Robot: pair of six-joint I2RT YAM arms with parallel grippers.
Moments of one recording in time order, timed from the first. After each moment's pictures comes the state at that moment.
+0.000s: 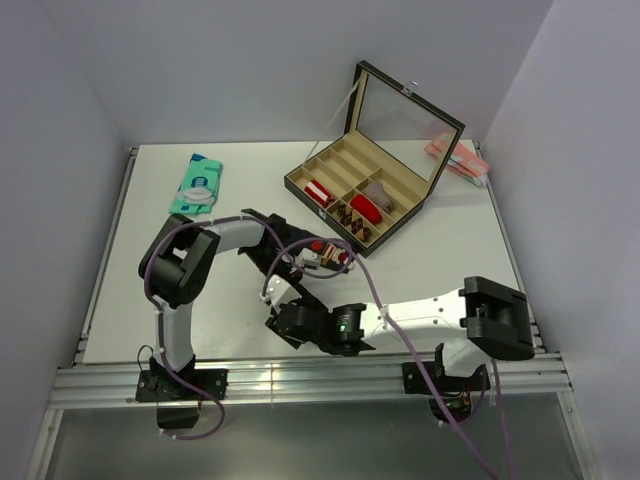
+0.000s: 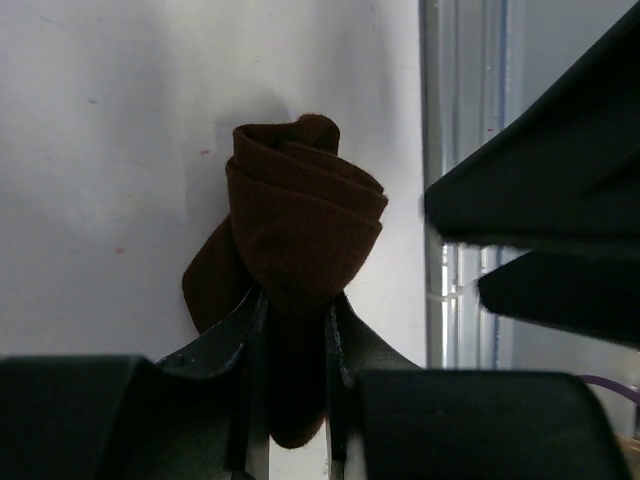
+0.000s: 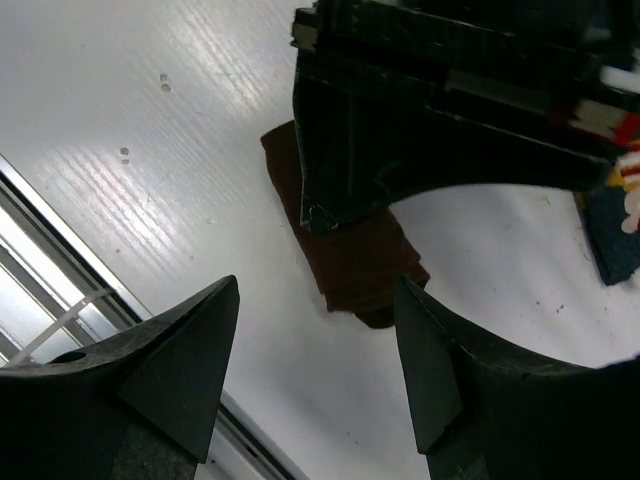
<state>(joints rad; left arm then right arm) -0.58 1.99 1.21 -0.98 0.90 0.95 1.40 1.49 0.85 -0.17 0.50 0.27</state>
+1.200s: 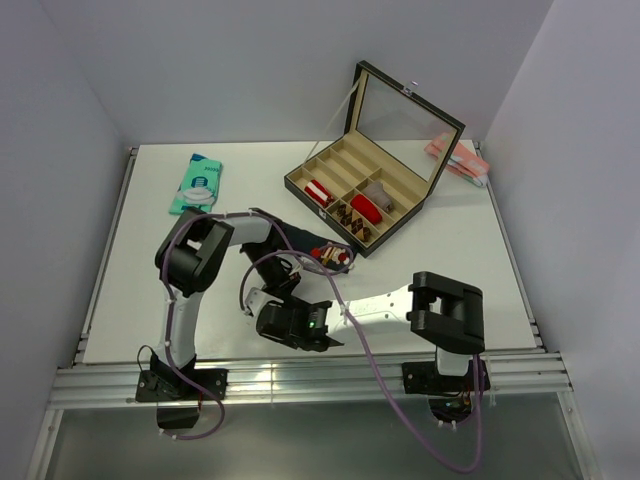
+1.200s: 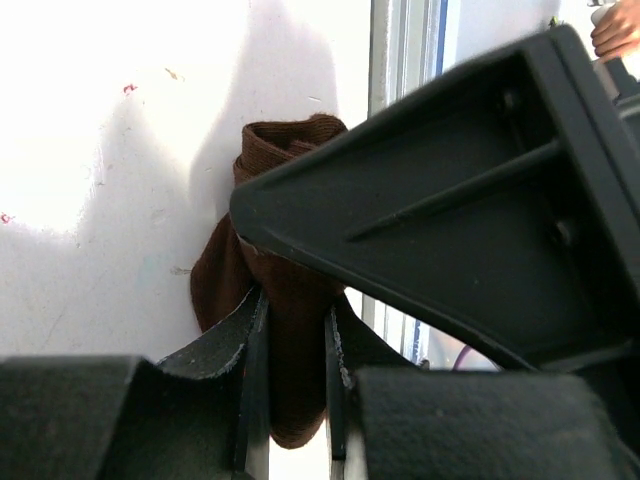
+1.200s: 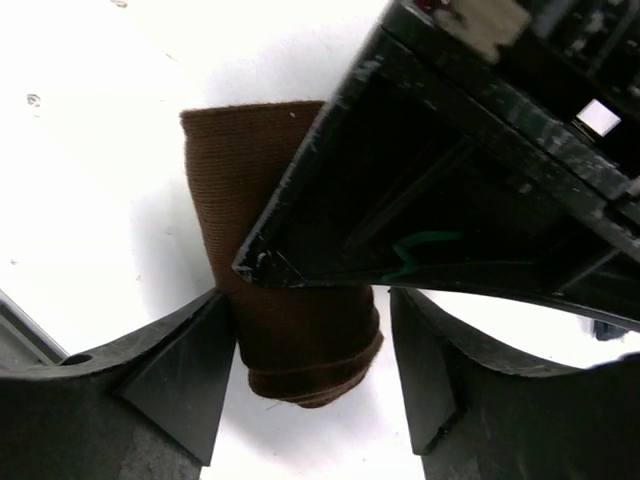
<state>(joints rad) -0.56 2.13 1.29 -1.24 0.92 1.01 1.36 1.77 1.00 -0.25 0.46 0.06</state>
